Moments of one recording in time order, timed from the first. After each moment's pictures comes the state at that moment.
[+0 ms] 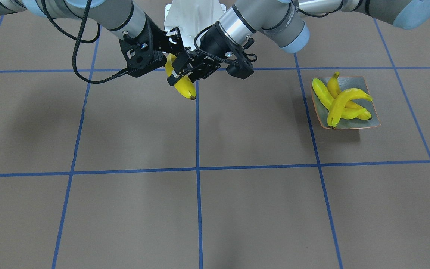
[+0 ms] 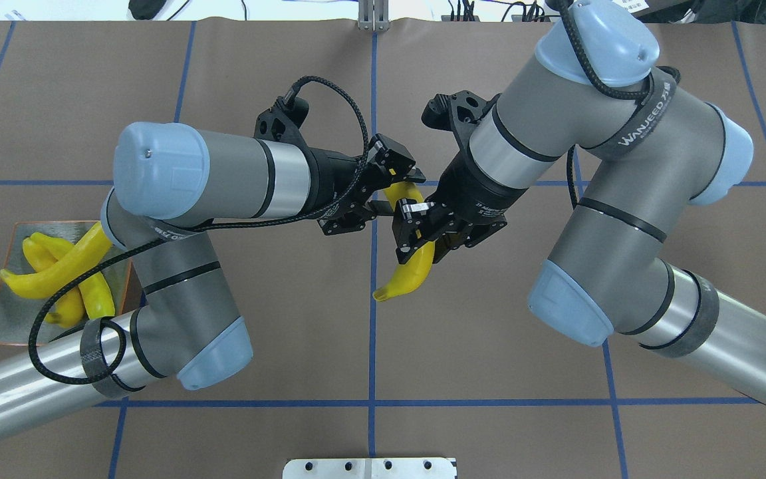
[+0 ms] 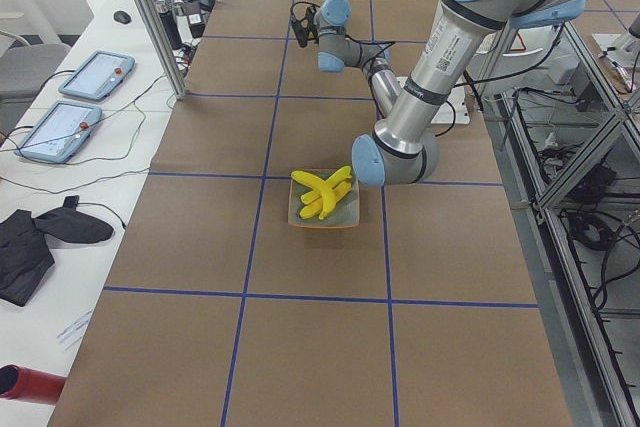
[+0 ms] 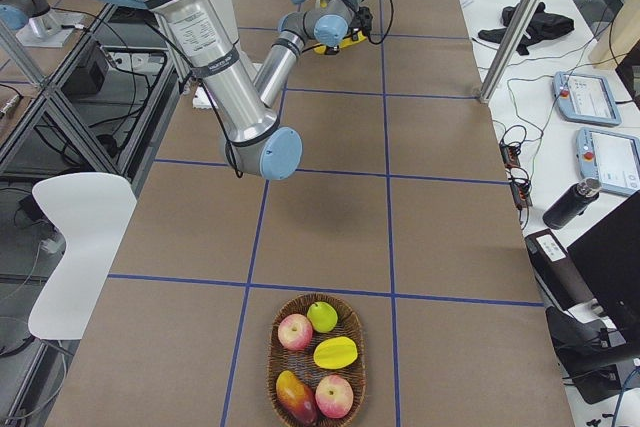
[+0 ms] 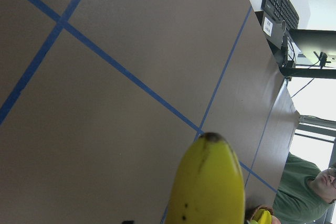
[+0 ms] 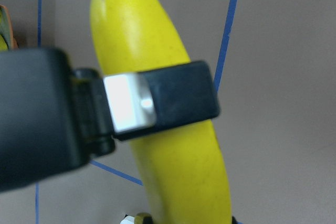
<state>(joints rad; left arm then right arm) -0.56 -2.25 -1.73 -2.35 -1.84 -2.01 0.70 -0.95 1.92 -1.56 2.42 1.05</state>
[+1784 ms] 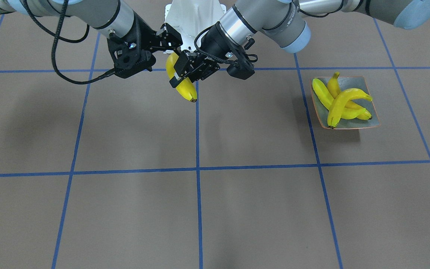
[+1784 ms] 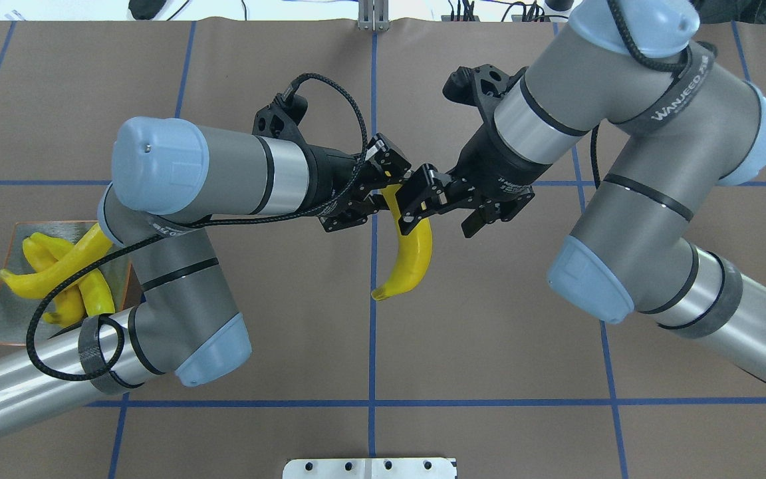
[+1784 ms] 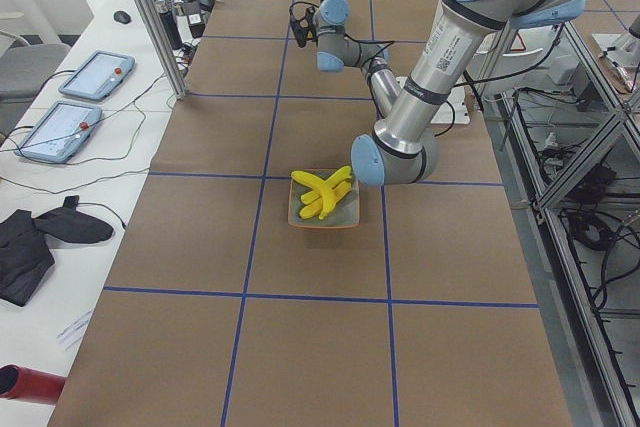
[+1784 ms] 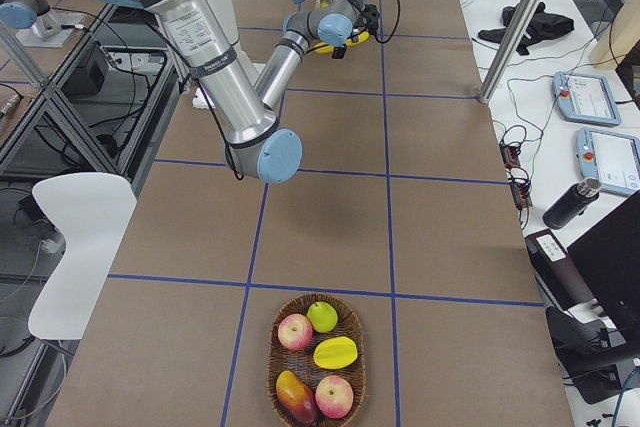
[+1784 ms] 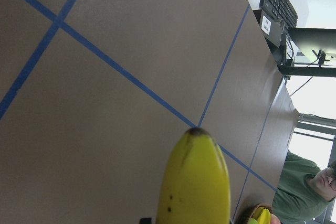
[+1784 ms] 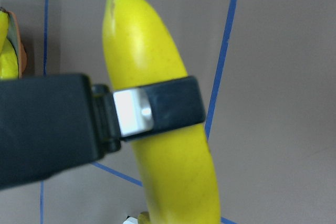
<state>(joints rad) -0.57 -2.24 -1.73 -2.32 -1.86 -2.00 0.78 -0.97 1.93 -1.55 2.45 1.05</state>
